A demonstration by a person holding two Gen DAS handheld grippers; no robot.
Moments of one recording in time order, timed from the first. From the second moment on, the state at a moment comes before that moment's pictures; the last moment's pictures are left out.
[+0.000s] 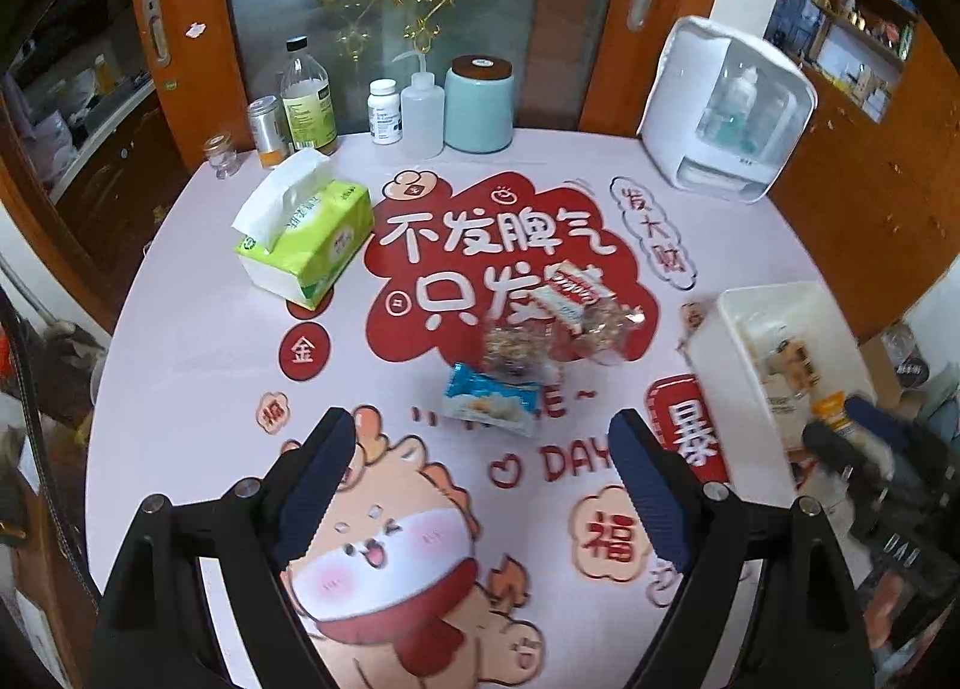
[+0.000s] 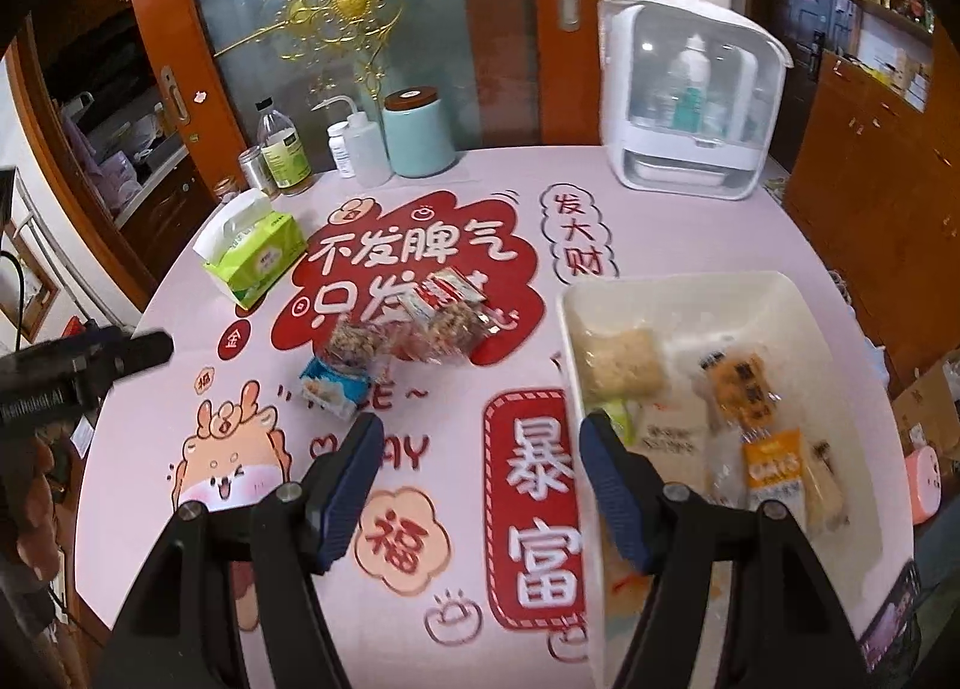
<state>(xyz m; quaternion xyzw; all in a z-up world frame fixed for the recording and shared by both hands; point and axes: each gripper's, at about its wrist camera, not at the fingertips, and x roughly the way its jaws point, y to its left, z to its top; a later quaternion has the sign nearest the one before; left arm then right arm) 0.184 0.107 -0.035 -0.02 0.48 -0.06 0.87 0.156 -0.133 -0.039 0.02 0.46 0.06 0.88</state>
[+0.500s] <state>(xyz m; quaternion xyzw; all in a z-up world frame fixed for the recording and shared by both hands) 0.240 0.083 -0.143 0.01 0.55 -0.15 0.82 0.271 -0.090 -0.104 0.11 0.54 0.10 0.83</state>
